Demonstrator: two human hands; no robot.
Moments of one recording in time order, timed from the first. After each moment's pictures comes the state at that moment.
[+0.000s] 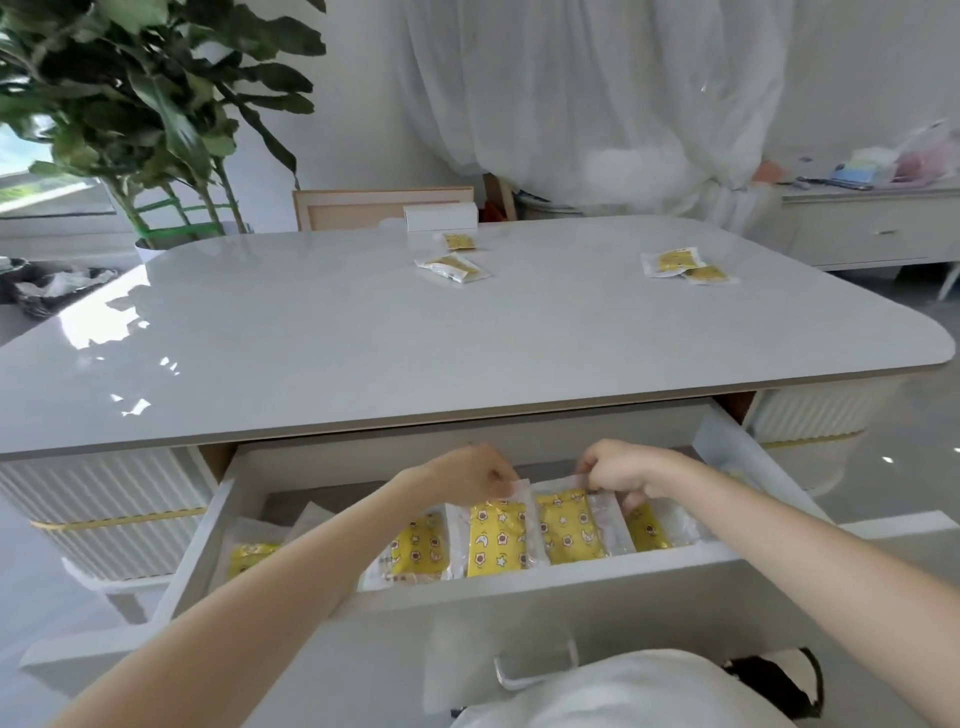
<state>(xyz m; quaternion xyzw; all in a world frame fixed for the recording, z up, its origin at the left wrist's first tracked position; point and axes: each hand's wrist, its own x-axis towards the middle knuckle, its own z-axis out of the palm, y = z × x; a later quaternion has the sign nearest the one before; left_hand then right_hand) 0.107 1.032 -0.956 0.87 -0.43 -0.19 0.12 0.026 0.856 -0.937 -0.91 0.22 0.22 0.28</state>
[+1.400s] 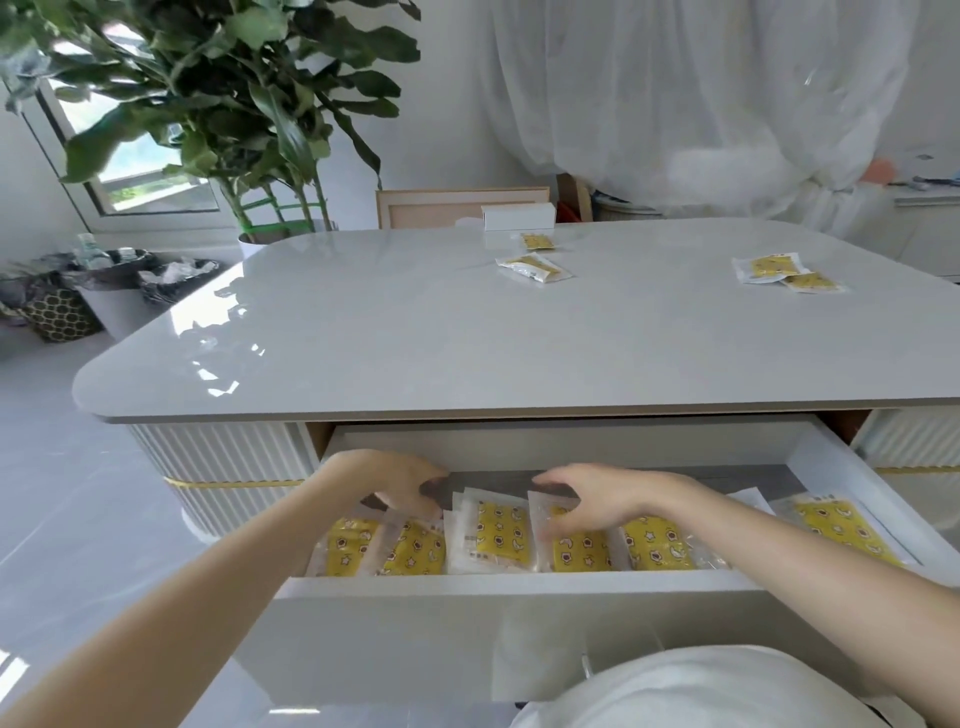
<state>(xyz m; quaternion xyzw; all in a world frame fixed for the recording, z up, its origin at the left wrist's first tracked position) 0.142 1.171 -0.951 0.91 -0.28 -0.29 -0.07 0.051 0.941 -0.948 -0.95 -0.07 0.24 0.17</state>
